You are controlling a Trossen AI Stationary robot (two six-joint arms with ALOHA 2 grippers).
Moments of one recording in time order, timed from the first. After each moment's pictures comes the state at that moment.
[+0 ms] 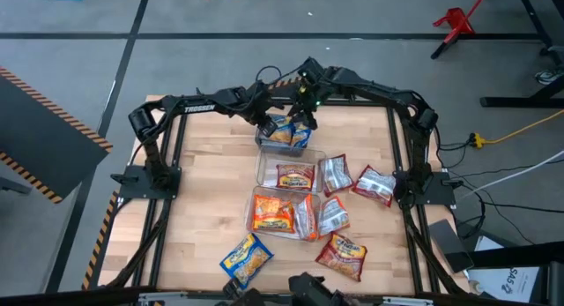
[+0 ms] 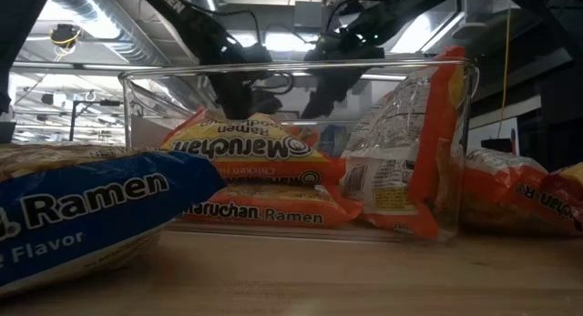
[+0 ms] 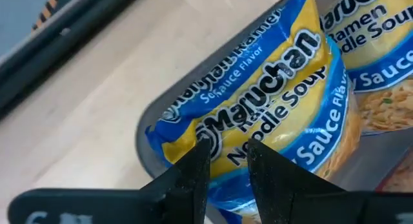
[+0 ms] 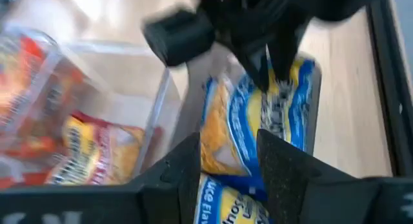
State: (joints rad) left arm 0.59 1.81 1.26 -0.47 0.08 -0.20; right arm -0.60 1.96 1.70 -0.75 -0.62 -0.53
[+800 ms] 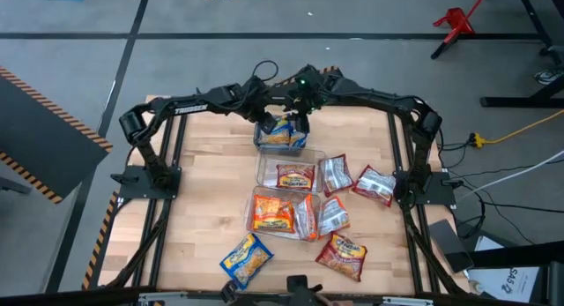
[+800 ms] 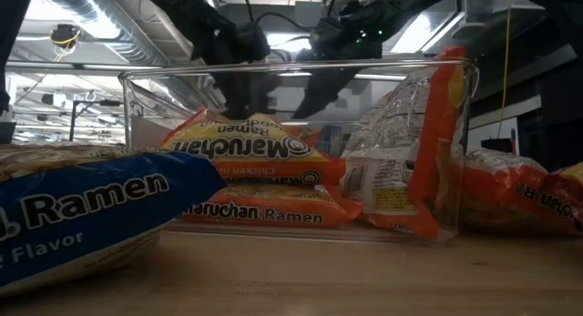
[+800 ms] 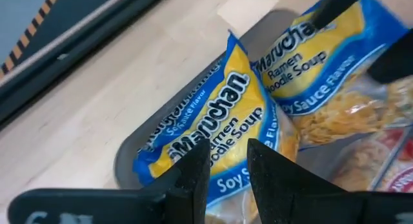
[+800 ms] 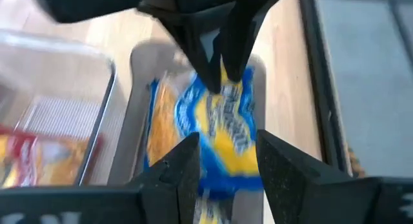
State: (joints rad) left arm 0.58 1.72 1.26 -0.47 0.12 -0.25; right arm -0.54 1.91 1.59 -0.53 -0.37 -0.50
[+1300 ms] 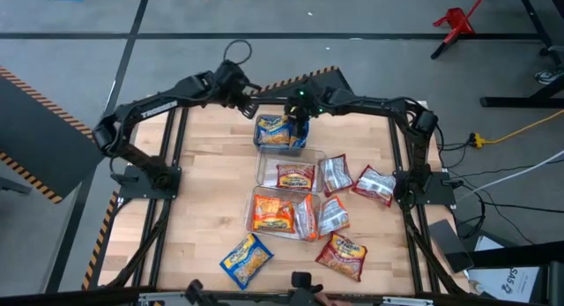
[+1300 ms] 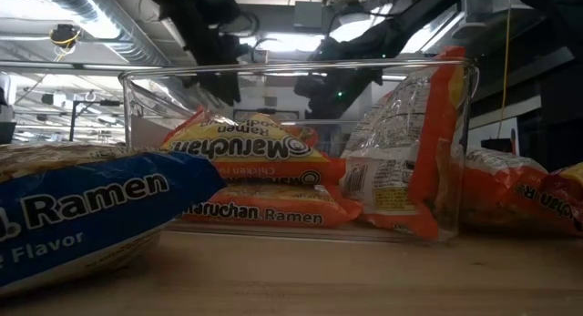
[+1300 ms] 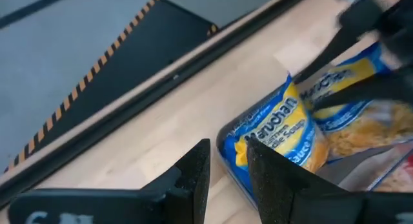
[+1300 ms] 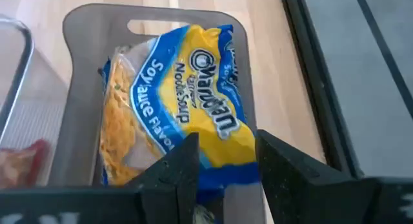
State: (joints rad) left arm 0.66 1.46 1.26 -0.64 -0.04 -0.25; right arm -0.53 1.95 1.43 -0.30 -0.24 -0.41
